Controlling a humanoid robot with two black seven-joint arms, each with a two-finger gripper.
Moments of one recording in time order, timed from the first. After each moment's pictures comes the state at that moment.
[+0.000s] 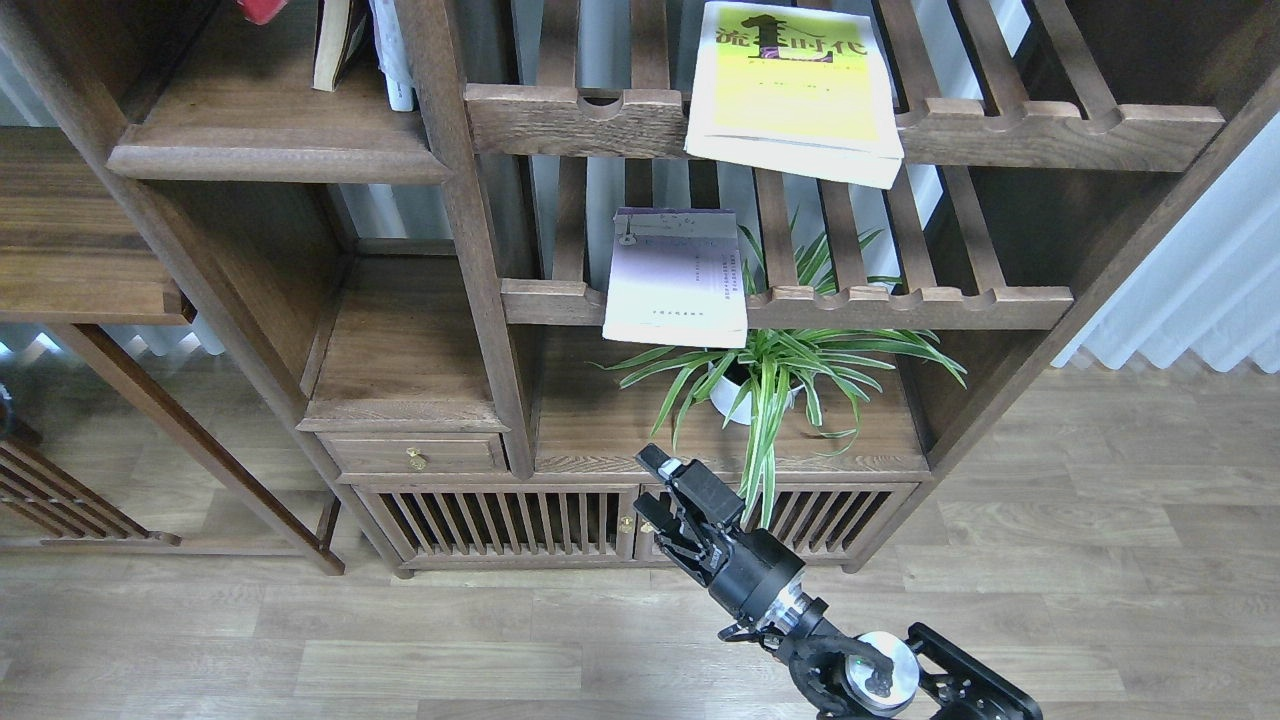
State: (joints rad) left arm -1.30 0.43 -1.08 -0.50 0.50 -0.49 0.49; right arm 0.10 0.01 0.86 0.95 0.36 0.58 -0.24
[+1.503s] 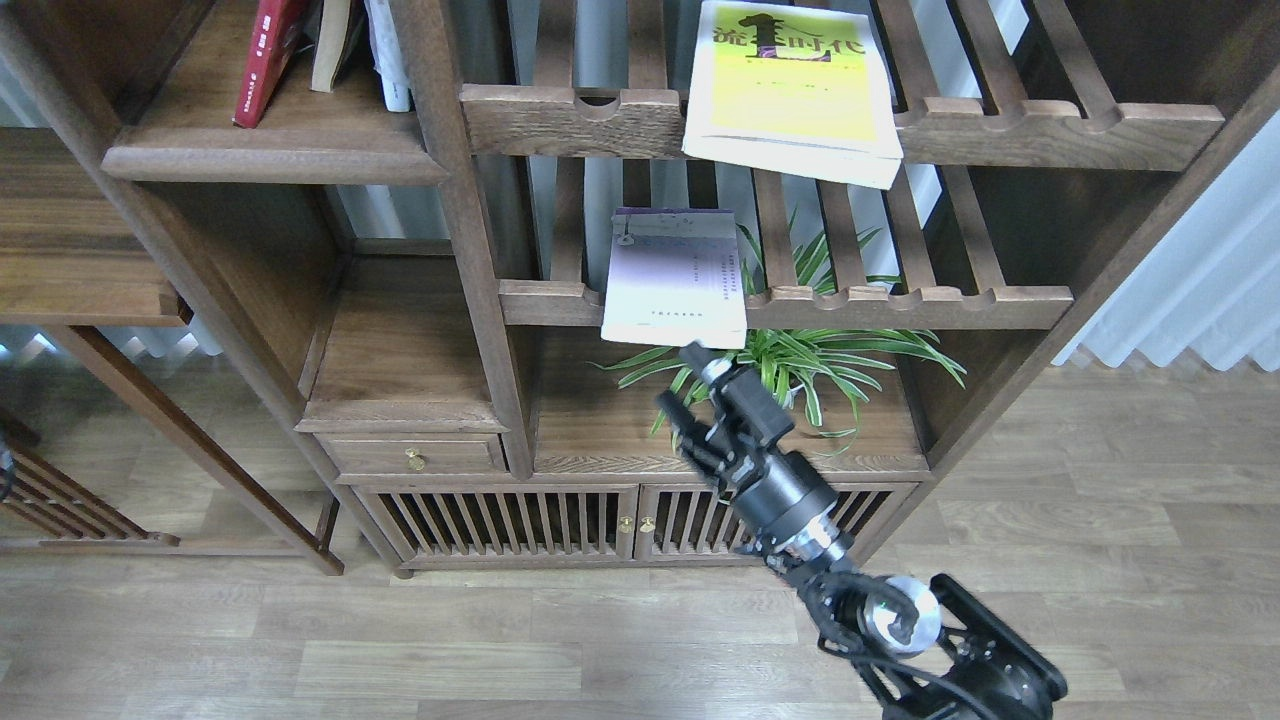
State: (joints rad) left arm -0.82 0.59 -1.39 -1.12 -0.05 -0.44 0.49; right arm 0.11 0.01 1.05 1.29 0.39 0.52 -0.24
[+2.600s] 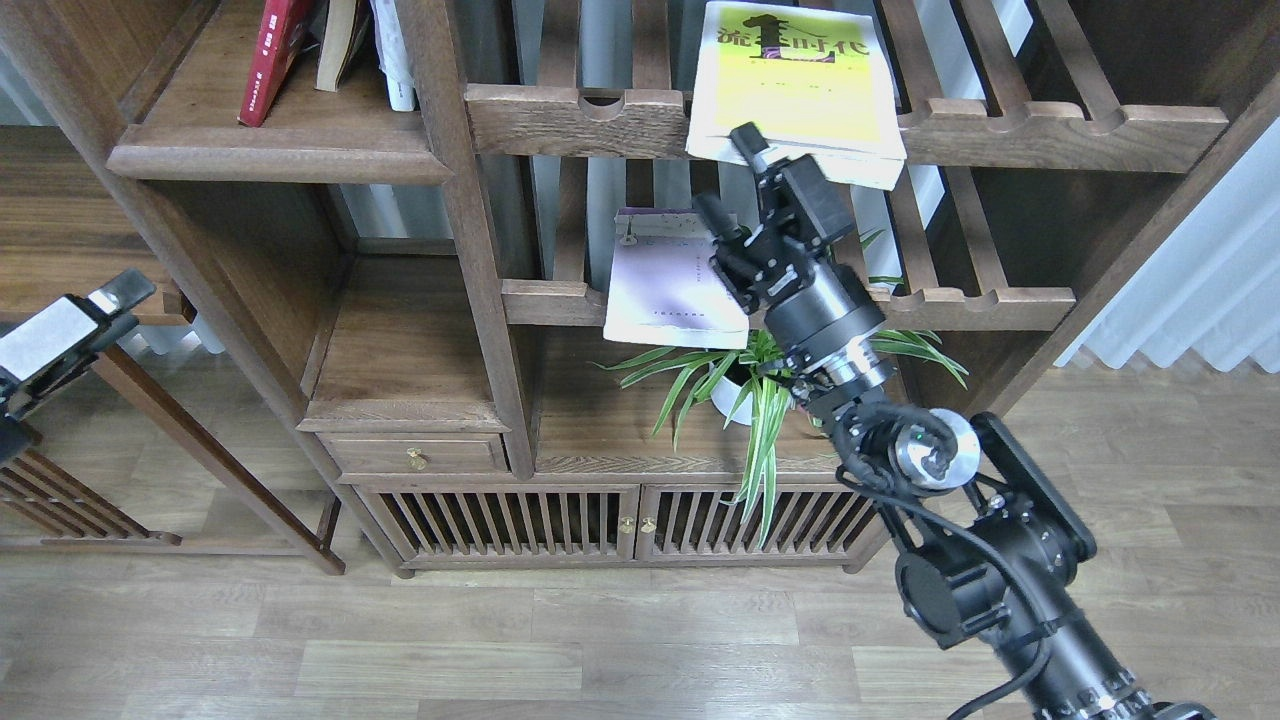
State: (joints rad) left arm 0.03 0.66 -1.51 -1.32 -0.23 -0.49 0.49; right arm 0.37 0.00 1.24 1.27 0.39 0.33 -0.20
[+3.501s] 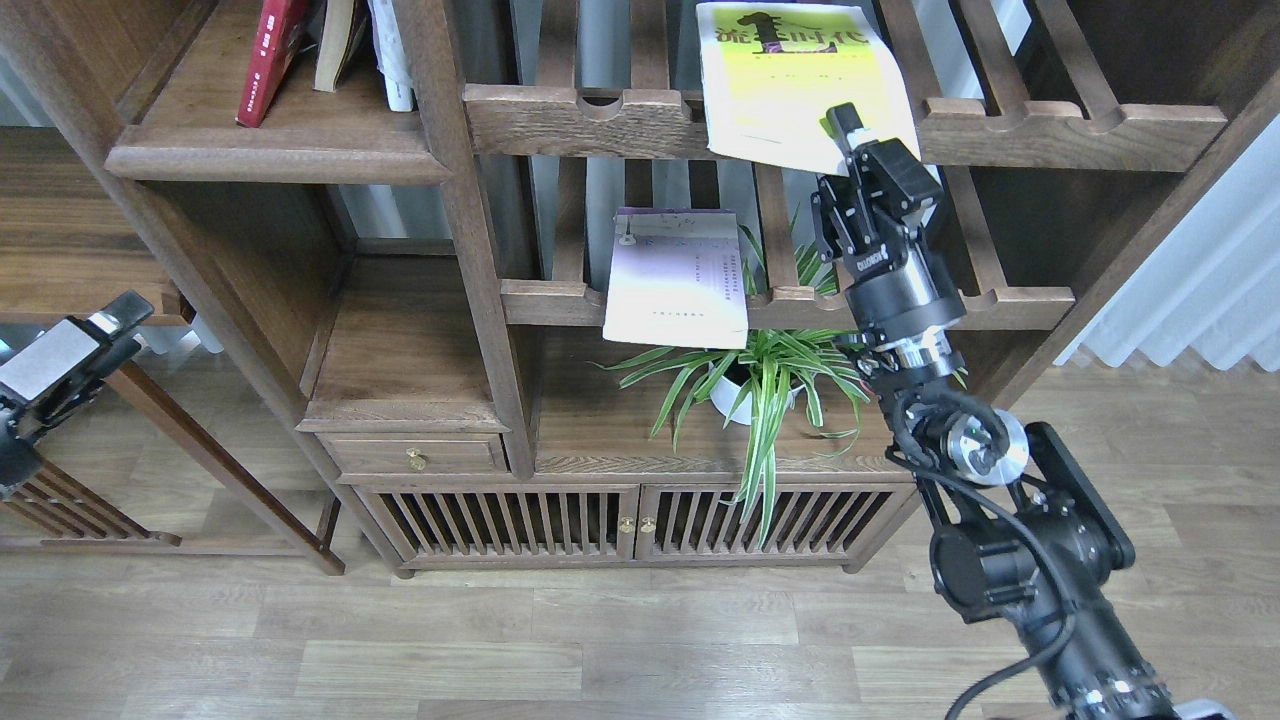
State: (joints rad) left arm 0.03 0.60 -1.54 -1.27 -0.23 -0.49 0.49; right arm 0.25 -0.03 1.35 1.23 0.41 0.57 -0.25
